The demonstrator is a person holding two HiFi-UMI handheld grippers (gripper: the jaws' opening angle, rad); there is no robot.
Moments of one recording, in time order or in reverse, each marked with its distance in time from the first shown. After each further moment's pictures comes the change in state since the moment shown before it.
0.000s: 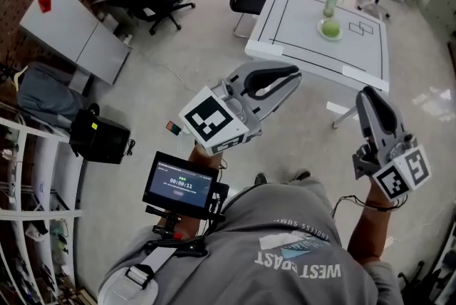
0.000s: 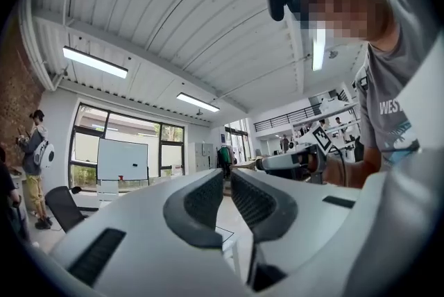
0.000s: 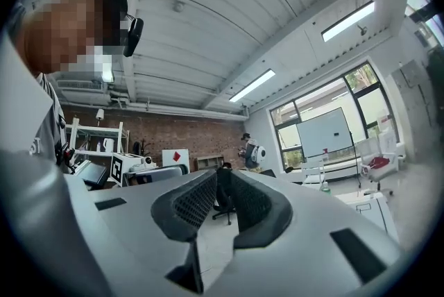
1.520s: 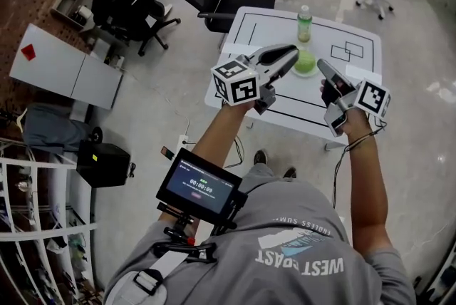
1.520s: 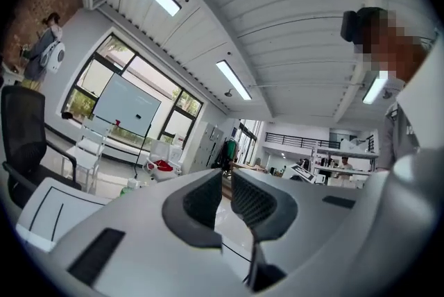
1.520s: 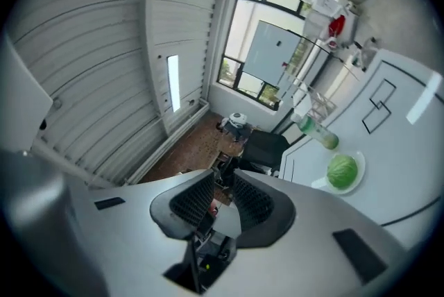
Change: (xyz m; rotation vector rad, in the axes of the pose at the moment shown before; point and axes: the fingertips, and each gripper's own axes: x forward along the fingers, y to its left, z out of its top) left arm 0.364 0.252 -0.186 -0.433 0.059 0.004; right arm 0.190 -0.429 -0.100 0.890 0.075 0.092
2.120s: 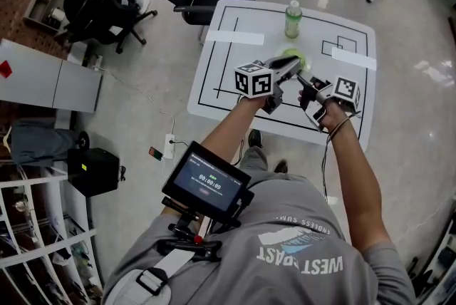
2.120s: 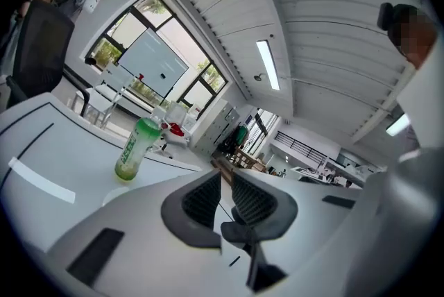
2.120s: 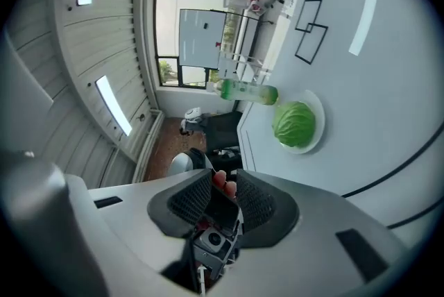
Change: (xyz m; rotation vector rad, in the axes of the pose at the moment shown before) left arm 0.069 0.126 -0.151 -0.305 0.151 0.052; right arm 0.046 -0.188 -0.059 0.498 0.068 -0.259
